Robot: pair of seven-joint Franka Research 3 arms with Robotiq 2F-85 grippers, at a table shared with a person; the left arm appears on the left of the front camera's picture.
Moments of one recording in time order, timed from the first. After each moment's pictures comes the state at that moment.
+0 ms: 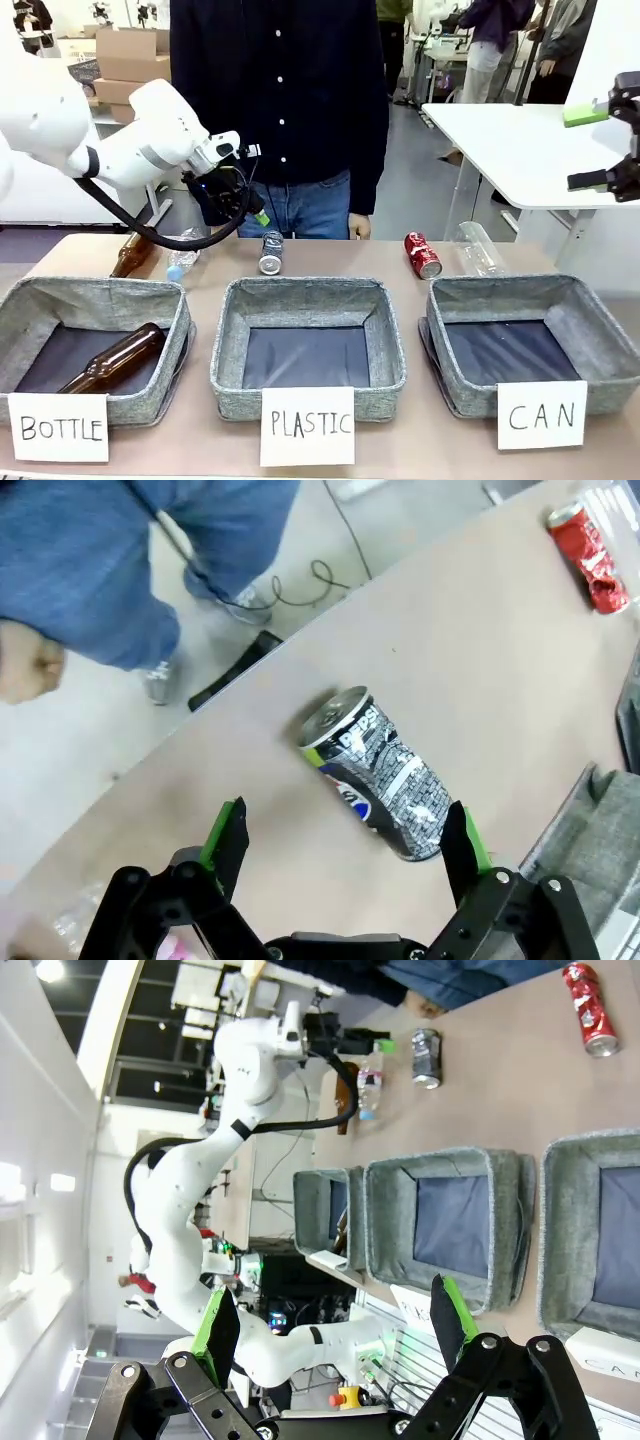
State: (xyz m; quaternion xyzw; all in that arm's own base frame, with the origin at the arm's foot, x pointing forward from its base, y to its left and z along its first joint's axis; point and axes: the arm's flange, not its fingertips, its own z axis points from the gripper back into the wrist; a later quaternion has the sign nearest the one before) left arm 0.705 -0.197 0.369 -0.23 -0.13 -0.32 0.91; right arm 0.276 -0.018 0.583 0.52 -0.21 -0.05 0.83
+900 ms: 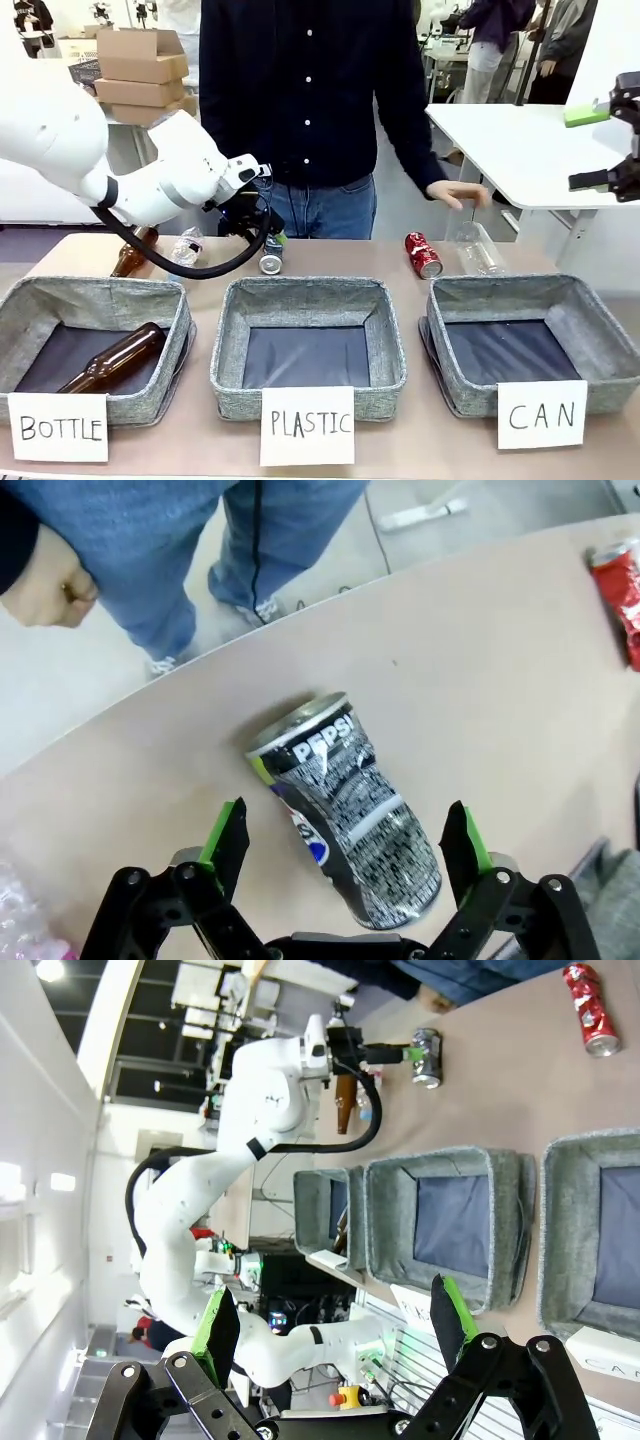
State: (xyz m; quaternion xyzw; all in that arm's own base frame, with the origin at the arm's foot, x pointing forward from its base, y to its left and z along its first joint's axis) left arm 0.663 -0.237 0.324 -0.21 -0.17 -0.24 0.93; right arm 0.276 -0.018 0.583 0.52 -0.21 -0.05 0.83
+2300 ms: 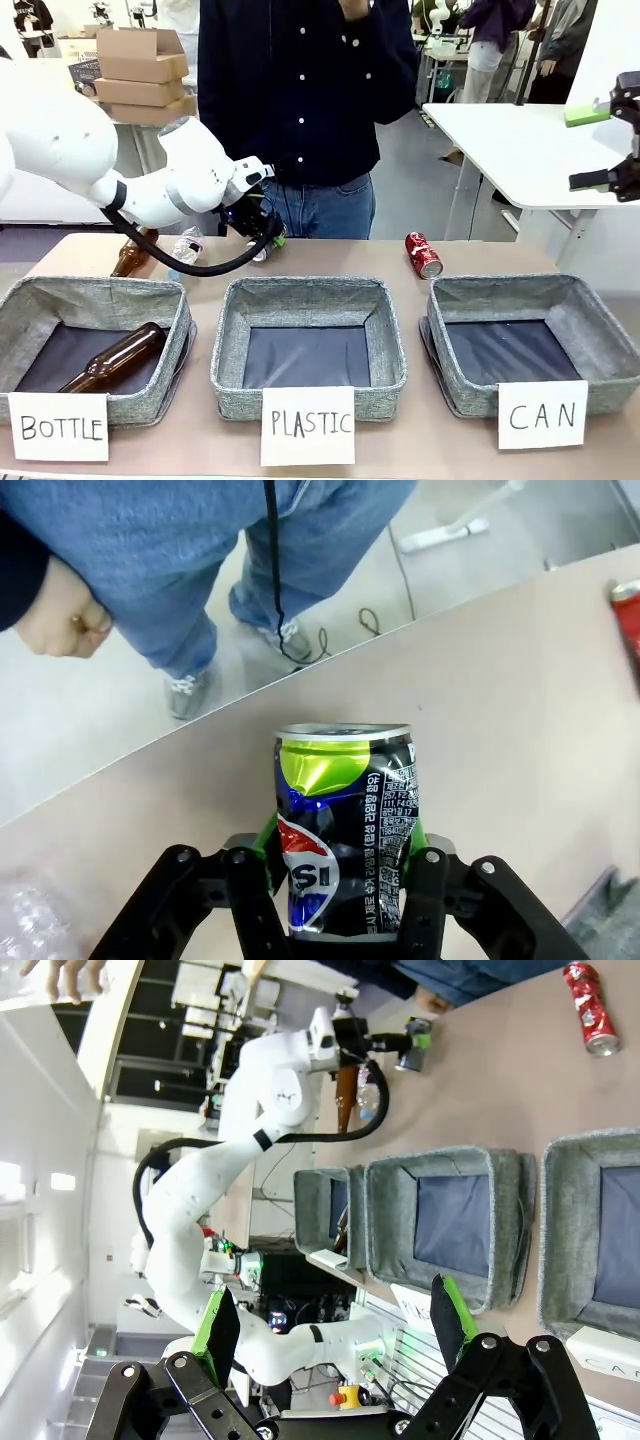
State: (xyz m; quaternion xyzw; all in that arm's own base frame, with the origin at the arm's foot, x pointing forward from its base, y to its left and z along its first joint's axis) left arm 0.678 -0.239 0.331 -0.19 -0.19 -0.23 0.94; right arm 0.276 -0.018 0.583 0.52 -0.21 -0.05 0.83
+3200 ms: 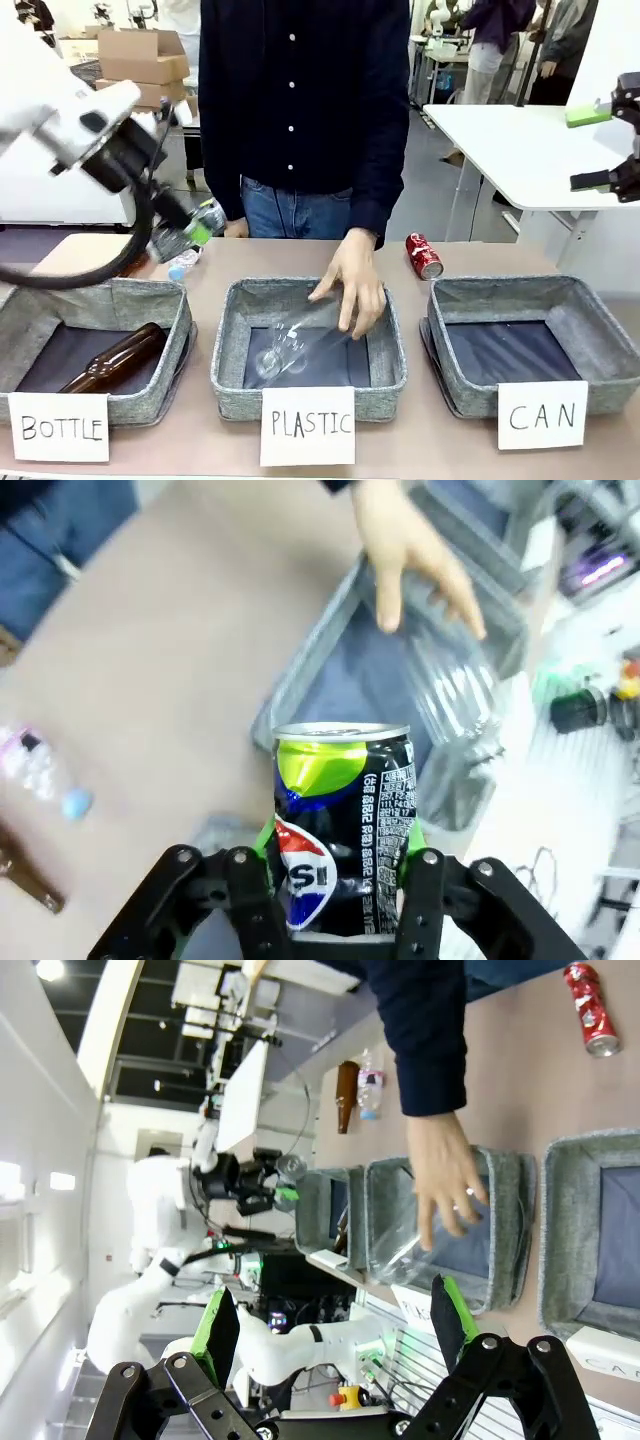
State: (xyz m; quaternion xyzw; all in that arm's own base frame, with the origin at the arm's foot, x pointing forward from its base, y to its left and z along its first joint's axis) left arm 0.388 -0.138 0.499 -0.23 -0.21 -0.49 0.81; right arm 0.276 -0.018 0.584 0.52 -0.21 -0.05 0.83
